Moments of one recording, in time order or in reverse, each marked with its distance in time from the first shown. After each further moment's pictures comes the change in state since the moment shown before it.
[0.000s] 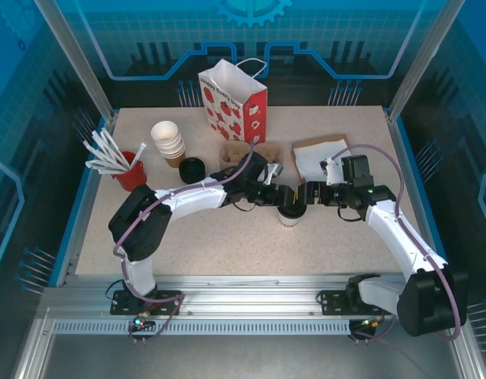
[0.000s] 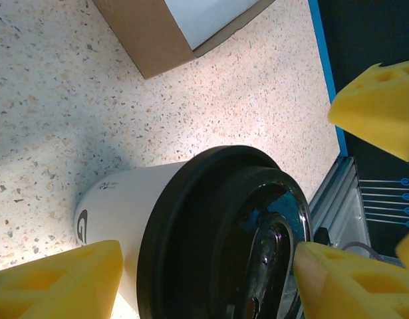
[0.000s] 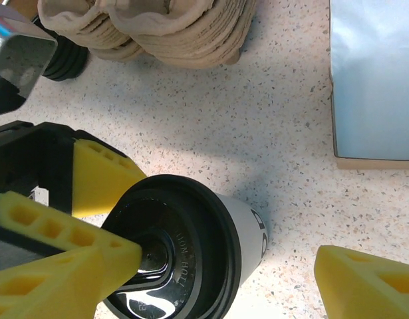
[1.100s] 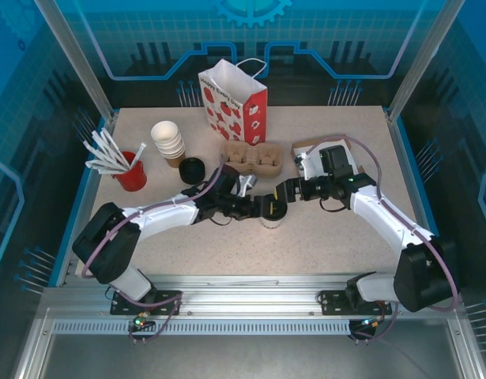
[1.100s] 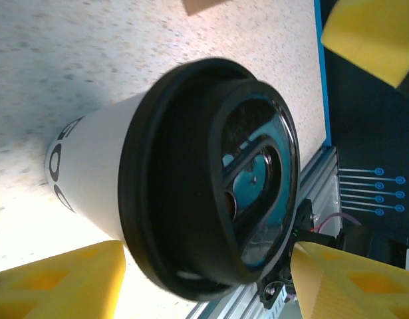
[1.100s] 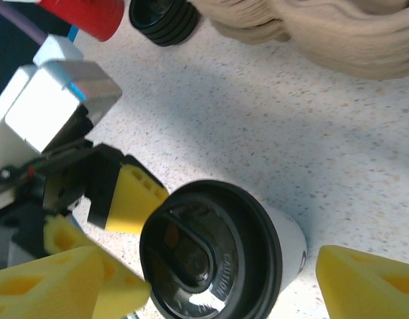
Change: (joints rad) left arm 0.050 -0.264 -0.343 0.099 0.056 -0.105; right arm 0.135 0.170 0.100 0.081 -0.185 -0.040
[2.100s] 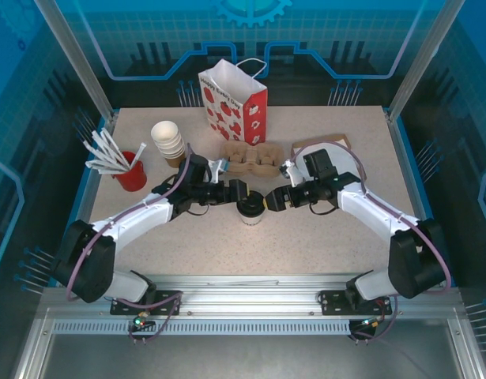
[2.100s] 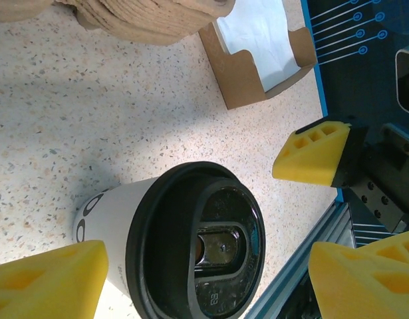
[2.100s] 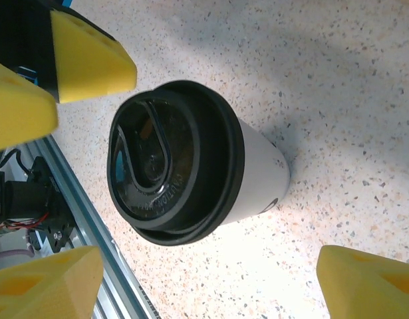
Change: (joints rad) left arm 0.219 -0.187 -0.072 -0.069 -0.034 0.108; right arm 0.101 0.101 0.004 0.001 -0.032 -0.029
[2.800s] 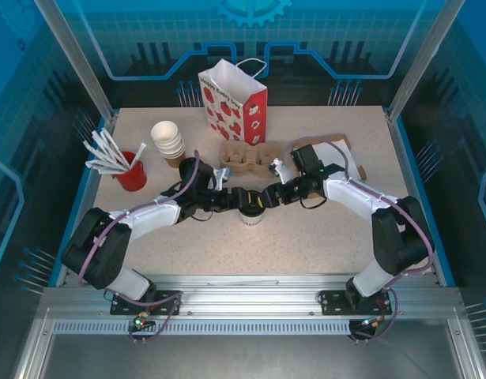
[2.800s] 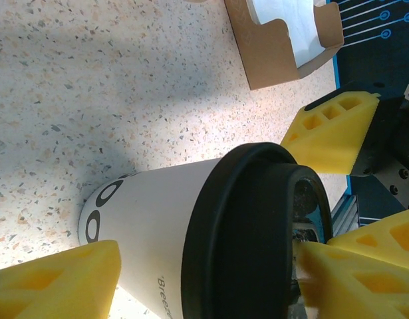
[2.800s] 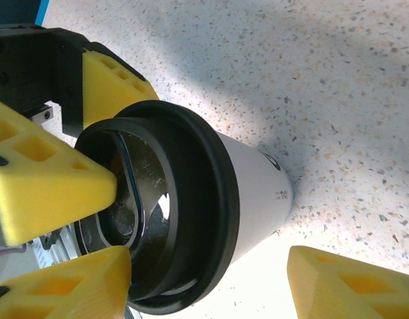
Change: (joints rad) left arm -0.014 0.101 -0.071 0.146 0.027 -0.032; right arm 0.032 0.178 0.113 -0.019 -0.003 -0.042
